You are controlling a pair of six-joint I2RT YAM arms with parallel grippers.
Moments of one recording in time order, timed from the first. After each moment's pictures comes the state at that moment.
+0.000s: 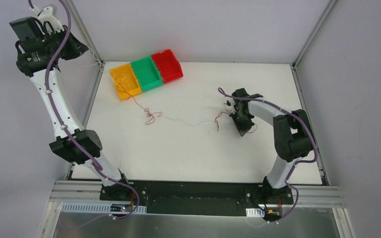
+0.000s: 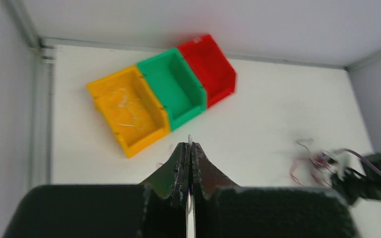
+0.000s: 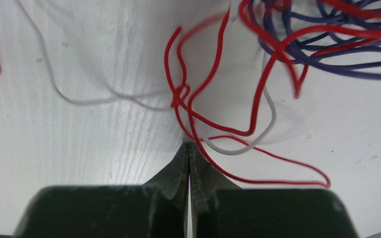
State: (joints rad) left arm 0.47 1.72 2.23 -0.92 0.62 -0.08; right arm 0.36 1.79 1.14 -0.81 0.05 -0.07
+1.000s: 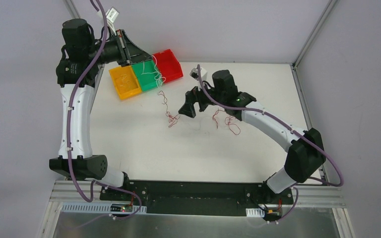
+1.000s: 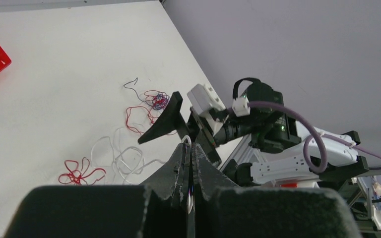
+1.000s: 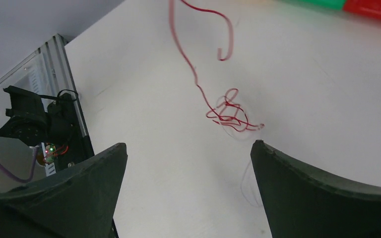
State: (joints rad) left arm 0.01 1.47 1.97 -0.74 0.95 -0.51; right arm 0.68 1.57 1.31 -0.22 -0.51 0.11
